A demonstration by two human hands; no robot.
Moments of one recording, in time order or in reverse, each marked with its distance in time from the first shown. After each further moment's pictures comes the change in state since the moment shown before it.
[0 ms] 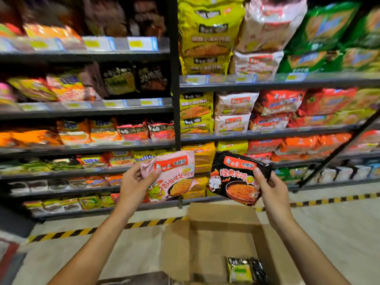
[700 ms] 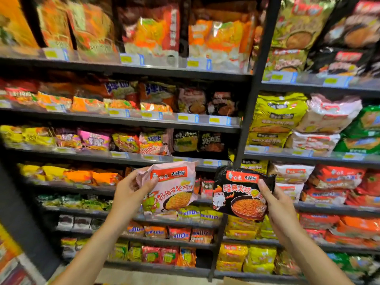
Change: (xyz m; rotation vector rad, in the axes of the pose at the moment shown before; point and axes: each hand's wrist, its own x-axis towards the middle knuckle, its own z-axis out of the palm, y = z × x) left_hand 0.033 0.108 -0.225 -0.031 0.209 0.240; right_hand -0.007 -0.139 0.213 0.188 -0.257 -0.057
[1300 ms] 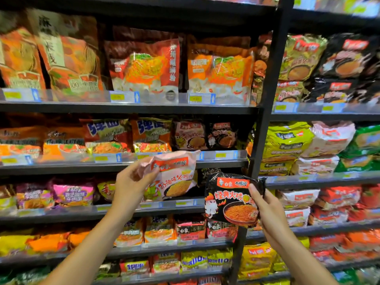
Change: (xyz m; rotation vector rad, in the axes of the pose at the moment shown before) left_hand 0.210 0.017 -0.038 -0.085 -0.100 0.206; right_hand 0.094 -0.025 0.129 0.014 0.071 -0.180
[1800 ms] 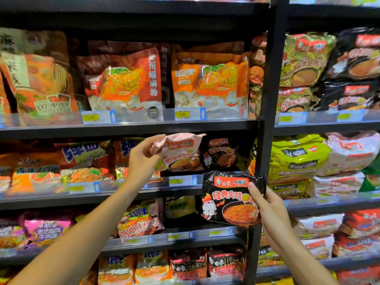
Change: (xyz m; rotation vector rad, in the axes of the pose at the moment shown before) left_hand 0.166 -0.030 0.088 0.073 -0.019 0.233; right_hand 0.108 -0.008 -0.009 0.051 -0.031 -0.080
